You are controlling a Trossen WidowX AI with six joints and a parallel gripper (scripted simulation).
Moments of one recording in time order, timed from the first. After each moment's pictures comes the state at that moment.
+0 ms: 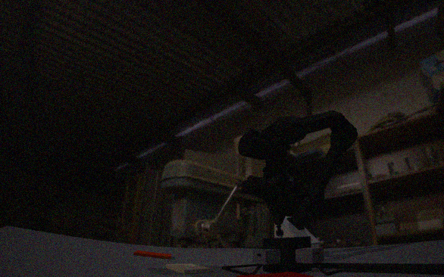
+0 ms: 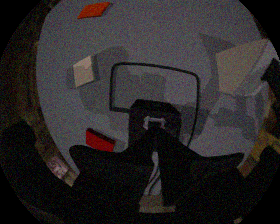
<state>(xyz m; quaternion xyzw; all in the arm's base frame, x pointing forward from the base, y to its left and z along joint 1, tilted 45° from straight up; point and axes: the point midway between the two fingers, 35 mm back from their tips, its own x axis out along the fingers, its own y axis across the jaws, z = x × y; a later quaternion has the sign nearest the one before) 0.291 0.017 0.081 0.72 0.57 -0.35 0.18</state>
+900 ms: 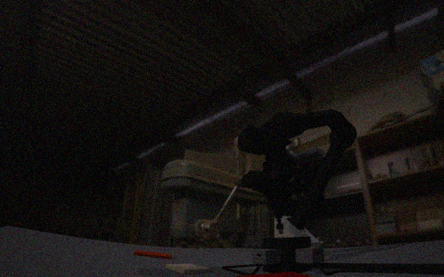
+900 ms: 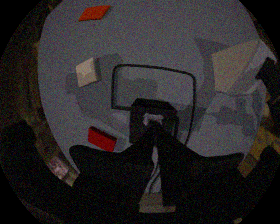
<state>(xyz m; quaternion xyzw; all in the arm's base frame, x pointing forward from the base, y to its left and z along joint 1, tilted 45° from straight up) 0.289 0.006 0.092 0.72 0.57 -0.36 0.17</state>
